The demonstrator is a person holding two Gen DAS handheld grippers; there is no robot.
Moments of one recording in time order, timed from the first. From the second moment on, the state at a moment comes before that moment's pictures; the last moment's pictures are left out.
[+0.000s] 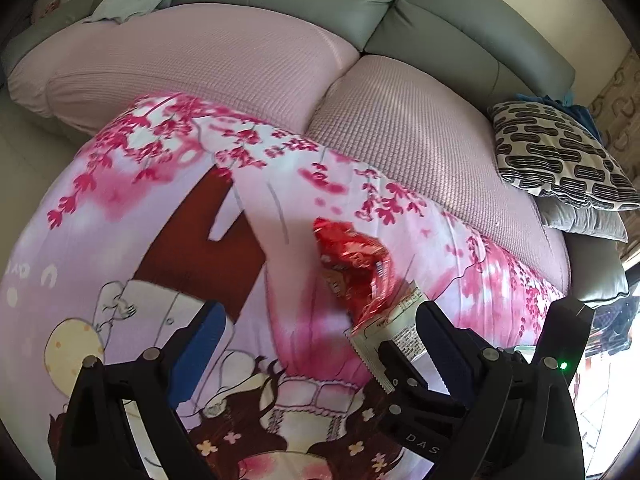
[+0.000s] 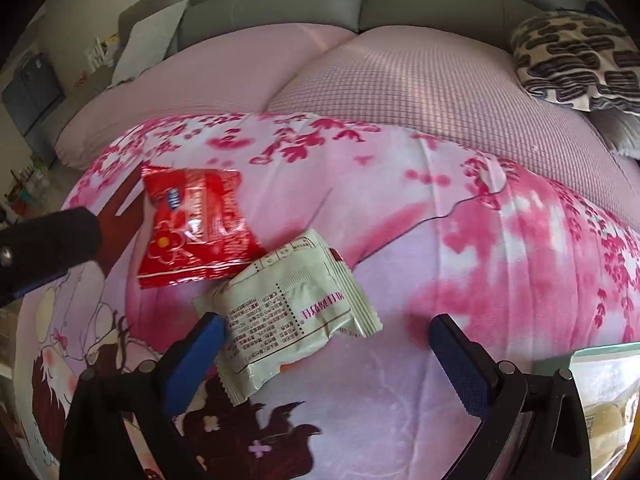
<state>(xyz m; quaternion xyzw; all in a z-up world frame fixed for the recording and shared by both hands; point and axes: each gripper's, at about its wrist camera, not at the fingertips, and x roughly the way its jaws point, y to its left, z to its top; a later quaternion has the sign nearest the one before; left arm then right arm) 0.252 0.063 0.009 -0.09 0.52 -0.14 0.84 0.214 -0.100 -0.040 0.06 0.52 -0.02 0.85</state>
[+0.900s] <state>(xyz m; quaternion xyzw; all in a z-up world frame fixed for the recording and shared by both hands) 0.289 0.040 -0.033 -0.14 0.56 -0.13 0.81 0.238 -0.104 -0.035 0.04 0.52 0.00 0.86</state>
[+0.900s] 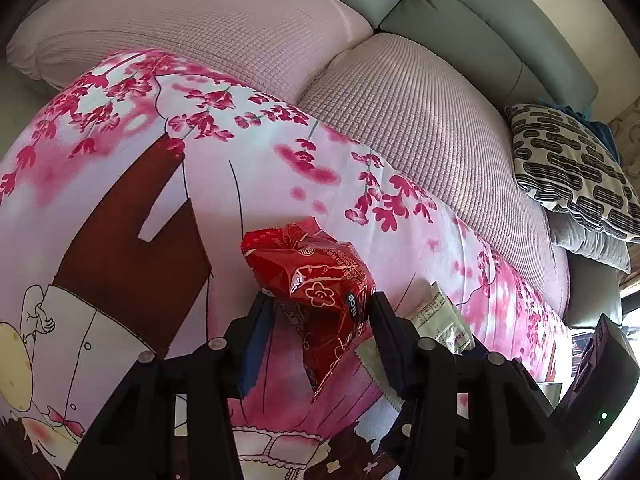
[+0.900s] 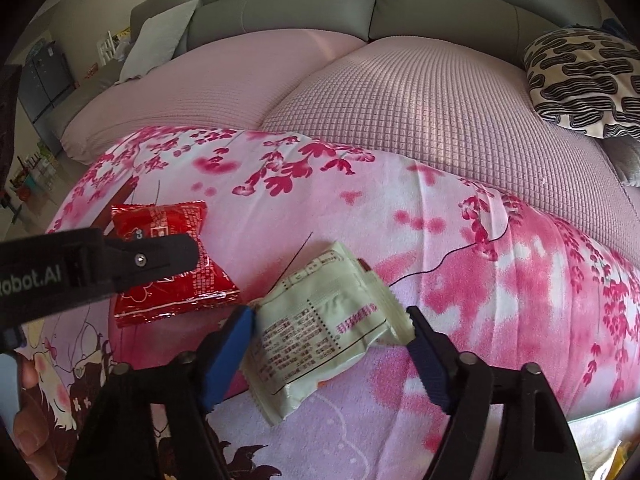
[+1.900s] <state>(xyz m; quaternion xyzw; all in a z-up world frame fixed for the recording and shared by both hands) 0.192 0.060 0.024 -0.20 0.50 -0.13 0.83 0.122 -0.130 0.029 0.12 0.48 -0.01 0.87</state>
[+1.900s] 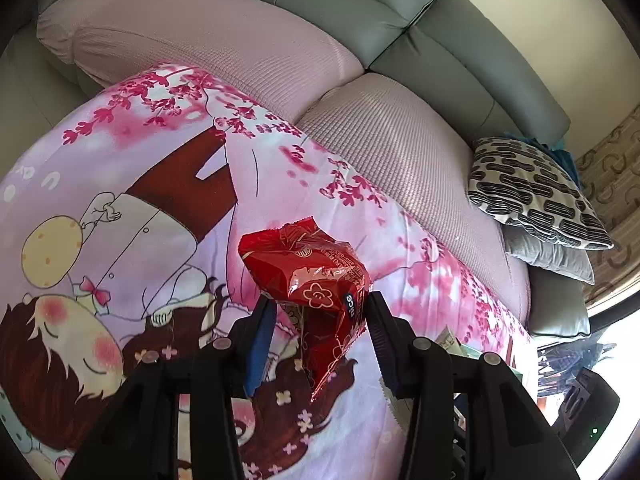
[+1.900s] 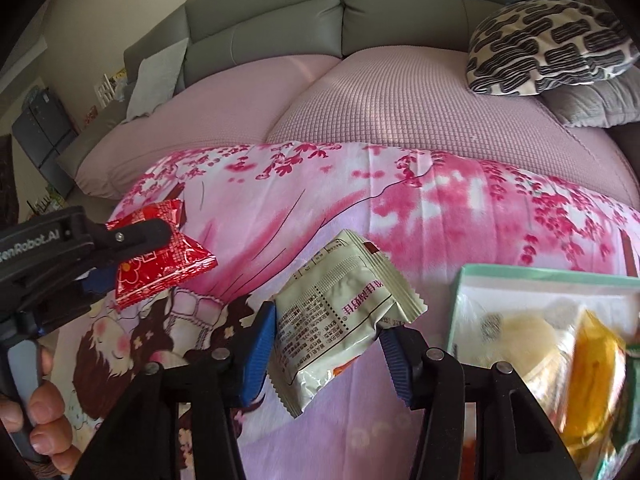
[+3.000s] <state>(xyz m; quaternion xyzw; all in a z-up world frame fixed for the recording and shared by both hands) 0.070 -0.090 0.047 -0.05 0.50 -0.31 0.81 -0.023 -0.262 0.080 0.19 0.43 -0.19 0.86</state>
